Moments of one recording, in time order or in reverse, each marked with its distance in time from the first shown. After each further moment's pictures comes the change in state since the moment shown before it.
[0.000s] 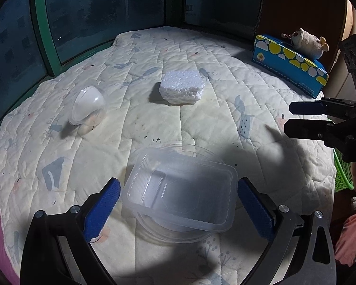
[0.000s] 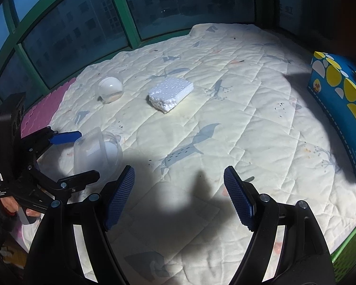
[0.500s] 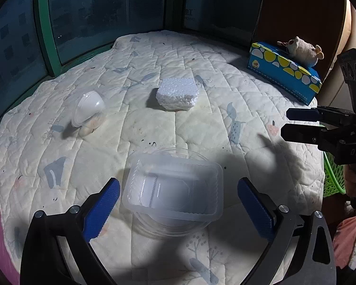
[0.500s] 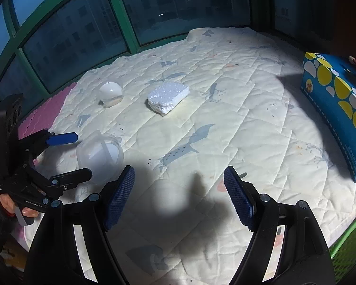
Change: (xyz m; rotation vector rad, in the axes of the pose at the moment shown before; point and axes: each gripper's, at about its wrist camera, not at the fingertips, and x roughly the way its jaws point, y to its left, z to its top) left arm -0.013 -0.002 0.003 -0.018 -0.003 -0.027; right arm -0.012 -0.004 -0.004 0.017 -0.023 -0.004
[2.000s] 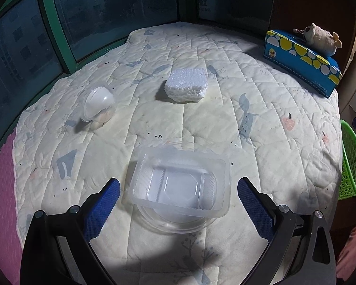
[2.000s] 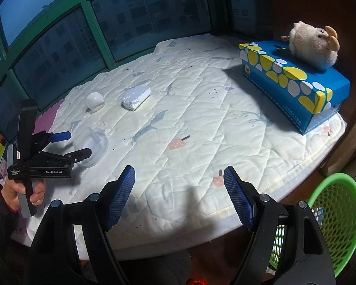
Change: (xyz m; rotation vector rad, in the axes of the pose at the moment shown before) left arm 0.006 -0.021 0.004 -0.003 0.051 0.161; right arm -0.082 -0.037 -0.051 0.121 -0.071 -0.092
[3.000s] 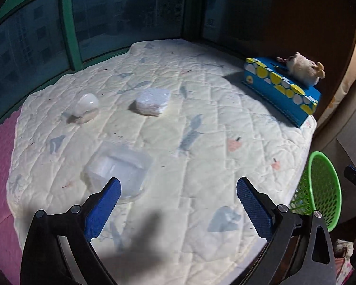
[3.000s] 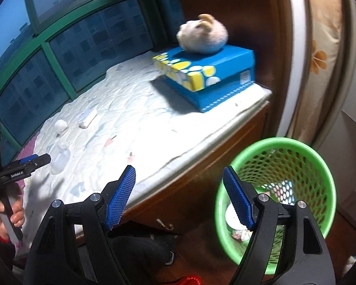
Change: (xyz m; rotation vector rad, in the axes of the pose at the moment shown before) left arm -0.059 -0.062 -0.002 -0.194 -0.068 -0.006; right arm -0.085 -0.106 -0.057 0.205 -0.104 -0.138
